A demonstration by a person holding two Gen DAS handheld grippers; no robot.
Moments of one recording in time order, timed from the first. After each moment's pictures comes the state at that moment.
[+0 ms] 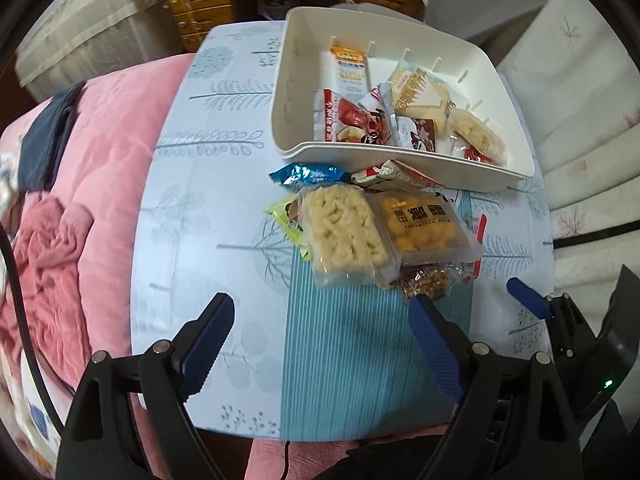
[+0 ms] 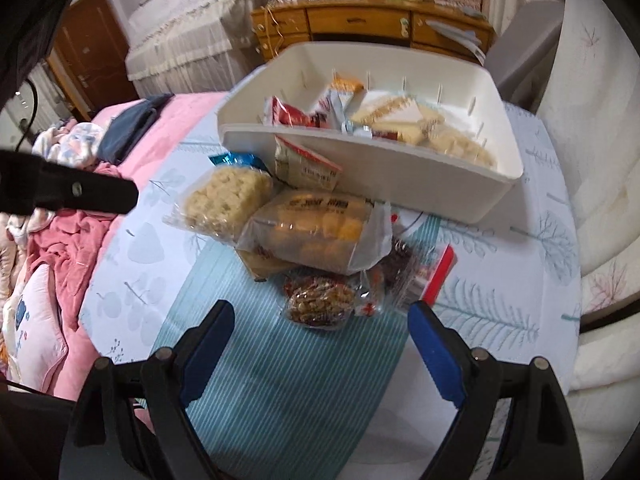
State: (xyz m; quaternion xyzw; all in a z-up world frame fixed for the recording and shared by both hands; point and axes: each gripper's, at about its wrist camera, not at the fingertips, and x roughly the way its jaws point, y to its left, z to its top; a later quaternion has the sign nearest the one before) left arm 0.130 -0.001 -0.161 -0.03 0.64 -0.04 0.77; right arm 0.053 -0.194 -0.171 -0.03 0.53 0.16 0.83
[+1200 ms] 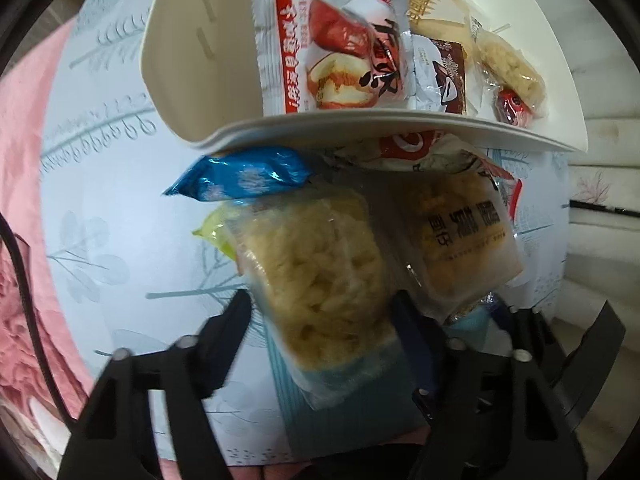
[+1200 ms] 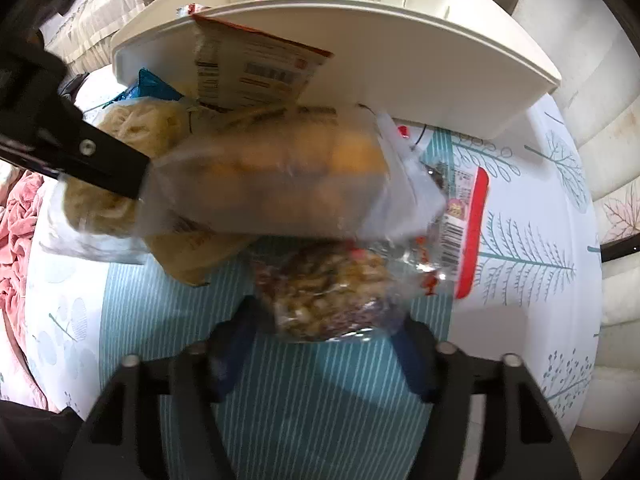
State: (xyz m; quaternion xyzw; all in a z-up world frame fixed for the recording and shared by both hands) left arm 0.213 -0.011 -0.277 -0.03 0.76 -0.13 0.64; right arm 0.073 -0.168 -0.254 -0.03 0.61 0.03 0.79
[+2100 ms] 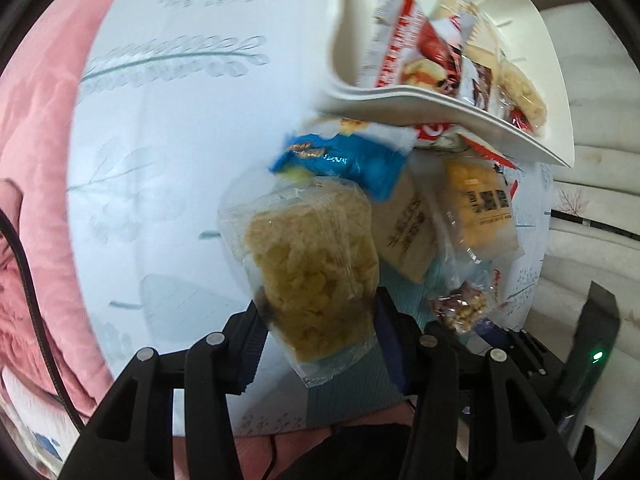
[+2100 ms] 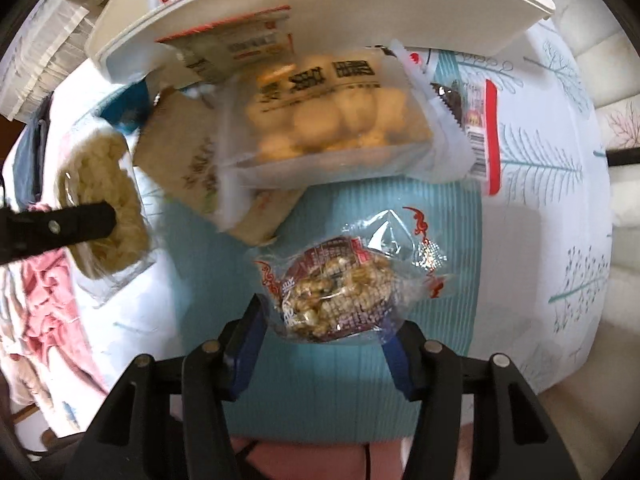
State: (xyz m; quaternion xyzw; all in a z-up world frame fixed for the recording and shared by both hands) left arm 0.192 0.092 -0.258 -0.10 0.77 -0.12 0.62; right arm 0.125 -0.135 -0.245 0.09 0.74 -0.02 0.67
